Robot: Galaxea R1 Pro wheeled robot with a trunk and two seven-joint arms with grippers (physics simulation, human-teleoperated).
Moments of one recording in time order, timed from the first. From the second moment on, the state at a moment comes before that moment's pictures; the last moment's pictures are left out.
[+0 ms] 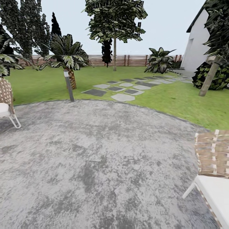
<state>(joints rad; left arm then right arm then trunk) -0.22 0.06 0.04 -0.30 0.01 -0.25 0.00 -0.06 -0.10 0.00 -0.50 0.01 -0.39 0.00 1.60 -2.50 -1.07</state>
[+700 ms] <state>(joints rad) -0.22 0.06 0.04 -0.30 0.01 -0.25 0.00 -0.06 -0.10 0.00 -0.50 0.01 -0.39 0.00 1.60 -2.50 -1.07</state>
